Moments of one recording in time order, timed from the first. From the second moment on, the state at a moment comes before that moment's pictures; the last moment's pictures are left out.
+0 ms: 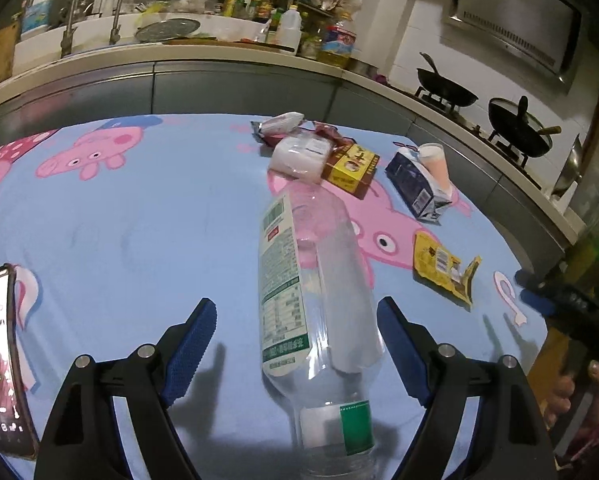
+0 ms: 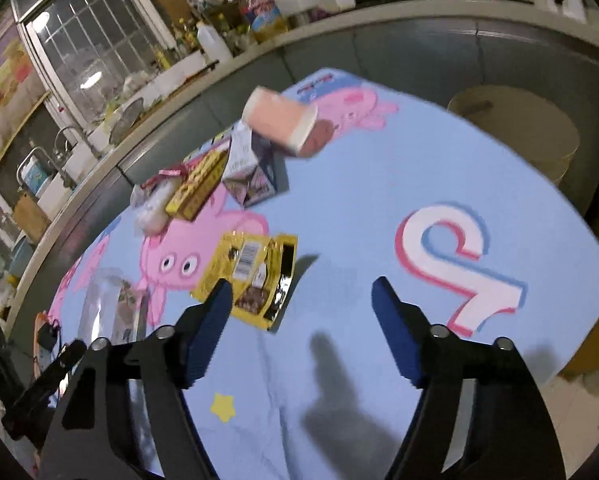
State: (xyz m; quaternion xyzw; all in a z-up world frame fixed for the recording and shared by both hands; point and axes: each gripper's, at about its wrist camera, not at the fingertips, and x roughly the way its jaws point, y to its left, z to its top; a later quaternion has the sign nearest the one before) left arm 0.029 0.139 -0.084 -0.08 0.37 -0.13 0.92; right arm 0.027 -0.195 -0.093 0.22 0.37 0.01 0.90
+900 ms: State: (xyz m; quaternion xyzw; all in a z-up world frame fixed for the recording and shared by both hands) left arm 0.014 0.122 -0.110 -0.04 0.43 -0.08 0.90; right arm 0.066 -0.192 -0.131 0.25 0.42 0.07 0.87
